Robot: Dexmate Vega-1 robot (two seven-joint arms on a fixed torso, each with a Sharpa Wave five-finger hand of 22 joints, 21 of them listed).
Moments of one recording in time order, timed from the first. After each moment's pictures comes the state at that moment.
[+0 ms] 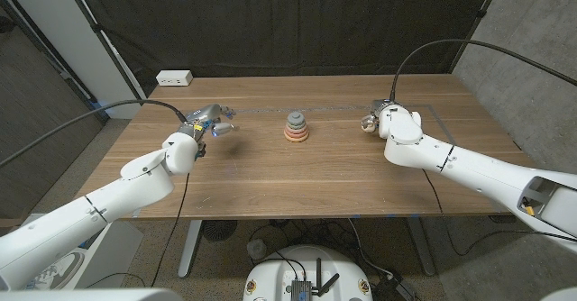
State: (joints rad) left arm 0.98 1.00 0.46 -2.01 0.23 0.53 0.24; left_hand 0.89 0.02 0.35 -0.16 0.28 0.52 0.02 0.21 0.23 0.59 -0.12 0.22 0.52 1.01 -0.16 1.36 0.54 0.73 -0.08 1.54 0.21; right arm -0.39 -0.75 -1.06 -1.77 -0.61 -1.03 0.35; right_hand 0.80 -0.06 0.52 -0.16 0.32 0.35 -0.02 0.20 0.30 0.39 -0.05 0.19 0.61 0.98 -0.14 1.24 1.14 0.89 -0.12 1.50 0.19
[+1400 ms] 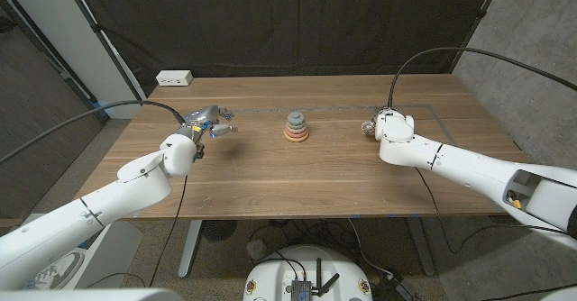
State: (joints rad) left arm 1.01 1.02 0.45 -2.04 0.22 0.55 0.25; left_hand 0.88 0.03 0.36 -0.16 0.28 0.53 0.02 0.21 0.24 0.61 -0.12 0.22 0.52 1.01 -0.16 1.36 0.54 0.73 -0.07 1.54 0.21; right arm -0.34 -0.69 -1.13 -1.63 -0.53 -1.04 0.30; right_hand 0.81 -0.04 0.49 -0.16 0.31 0.36 -0.02 0.22 0.29 0.40 -0.06 0.20 0.61 0.97 -0.14 1.23 1.13 0.88 -0.11 1.50 0.19
